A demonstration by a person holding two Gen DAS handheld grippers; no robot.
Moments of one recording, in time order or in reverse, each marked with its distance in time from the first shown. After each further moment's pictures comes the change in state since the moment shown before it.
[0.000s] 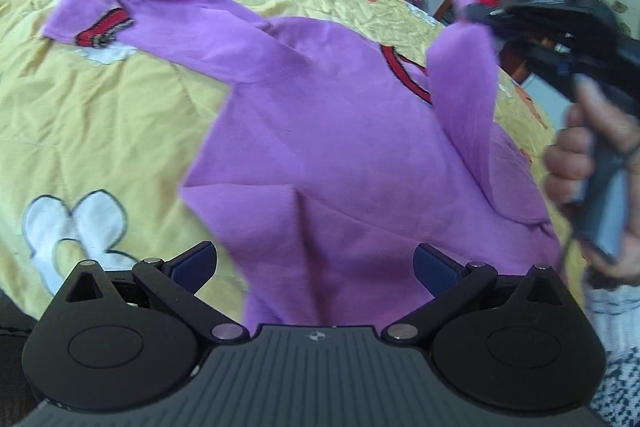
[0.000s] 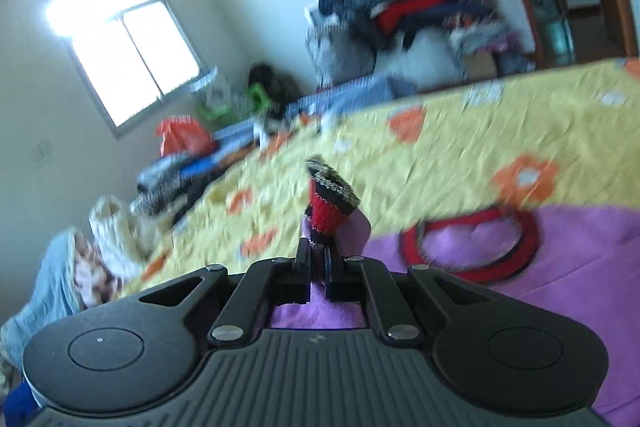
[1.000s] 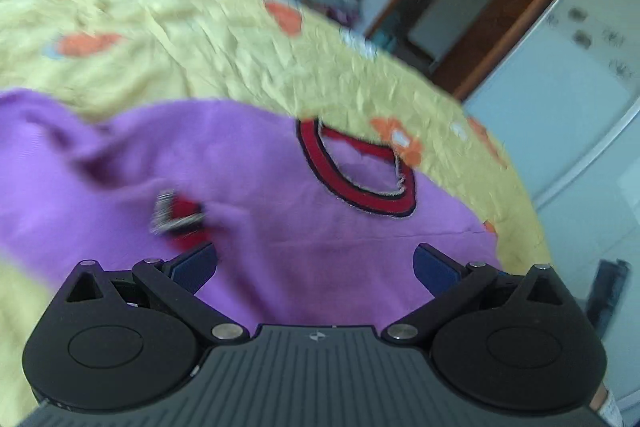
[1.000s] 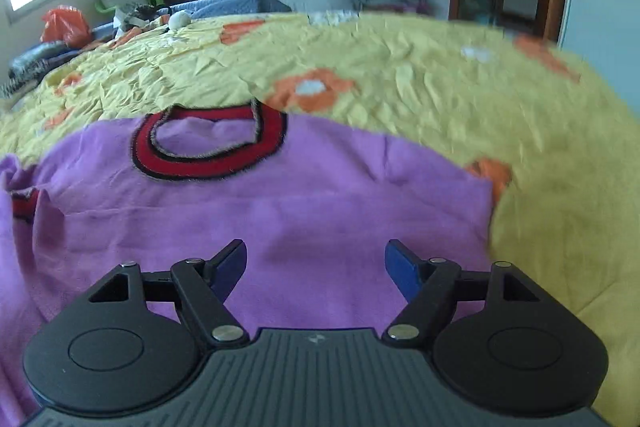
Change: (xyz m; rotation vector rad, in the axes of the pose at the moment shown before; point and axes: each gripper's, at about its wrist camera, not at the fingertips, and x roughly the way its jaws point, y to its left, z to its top) left arm 0.135 -0.065 0.137 0.086 -0.001 -0.184; right arm -0.035 -0.185 -0.037 -0.118 0.206 -0.315
